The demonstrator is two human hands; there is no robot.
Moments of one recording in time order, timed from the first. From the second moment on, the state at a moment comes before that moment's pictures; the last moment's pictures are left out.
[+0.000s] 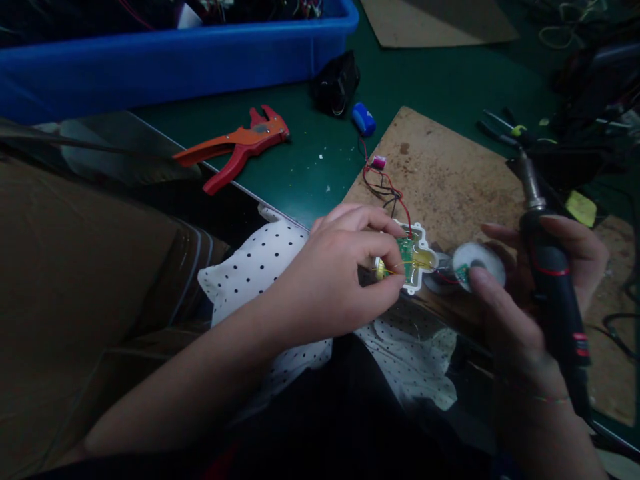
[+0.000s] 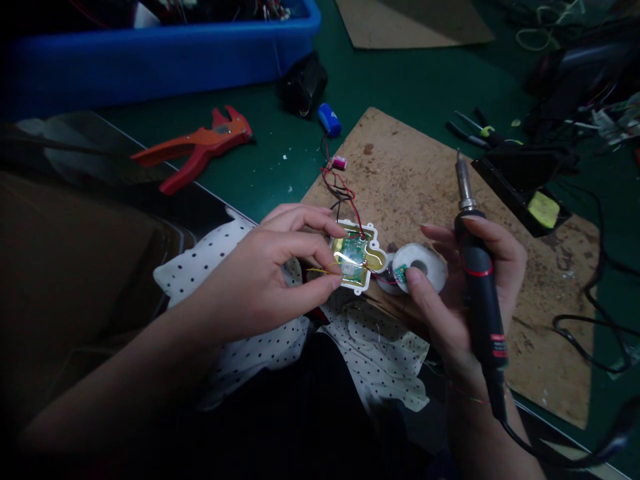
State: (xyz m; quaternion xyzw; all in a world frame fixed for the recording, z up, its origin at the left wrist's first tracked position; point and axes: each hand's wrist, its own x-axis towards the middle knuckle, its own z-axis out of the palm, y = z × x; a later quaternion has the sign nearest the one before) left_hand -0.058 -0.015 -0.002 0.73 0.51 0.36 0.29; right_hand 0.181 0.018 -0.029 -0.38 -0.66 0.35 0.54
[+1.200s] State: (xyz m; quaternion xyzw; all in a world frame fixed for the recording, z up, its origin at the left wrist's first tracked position) left_hand -0.024 -0.006 0.008 0.76 0.46 0.39 0.25; right_hand 0.188 0.009 -0.030 -0.43 -0.67 0.33 0.51
